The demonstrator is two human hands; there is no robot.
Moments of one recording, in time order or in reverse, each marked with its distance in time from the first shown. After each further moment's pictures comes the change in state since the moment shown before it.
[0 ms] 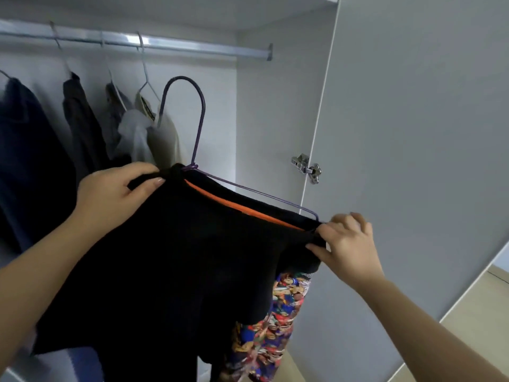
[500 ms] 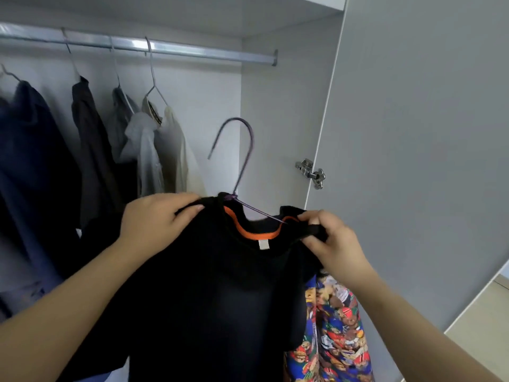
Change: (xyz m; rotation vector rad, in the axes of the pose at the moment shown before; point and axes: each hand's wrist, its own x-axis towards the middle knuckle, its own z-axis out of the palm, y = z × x) left_hand -0.019 0.028 0.030 0.140 -0.019 0.172; right_hand 0.024 -0.038 -0.022 0.870 -0.143 0.272
